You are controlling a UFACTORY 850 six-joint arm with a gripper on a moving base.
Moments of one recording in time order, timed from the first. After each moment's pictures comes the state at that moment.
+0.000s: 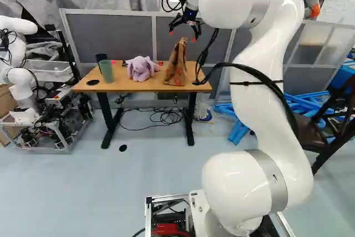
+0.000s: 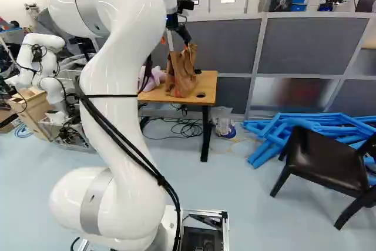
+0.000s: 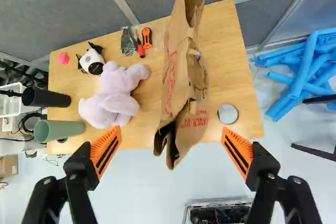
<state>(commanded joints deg) 0.3 -31.0 -111.2 7.5 -49.2 10.8</state>
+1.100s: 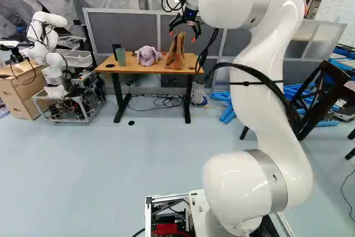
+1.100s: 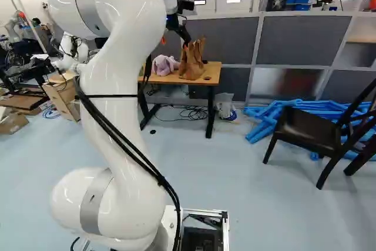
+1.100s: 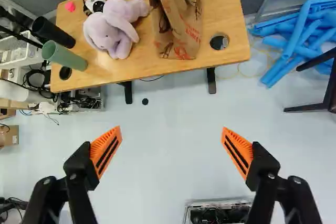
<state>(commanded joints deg) 0.3 -31.0 -111.2 7.5 -49.2 10.8</state>
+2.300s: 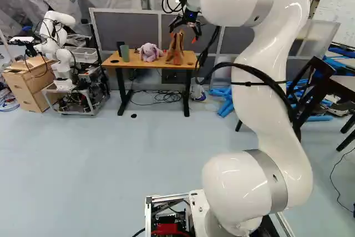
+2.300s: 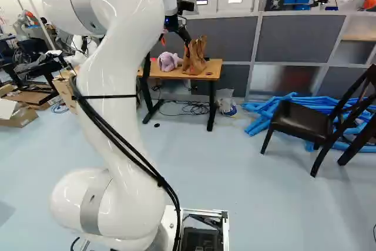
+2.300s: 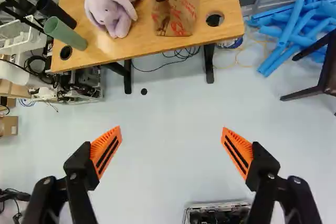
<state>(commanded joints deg) 0.3 -29.0 -107.1 7.3 -46.1 10.5</state>
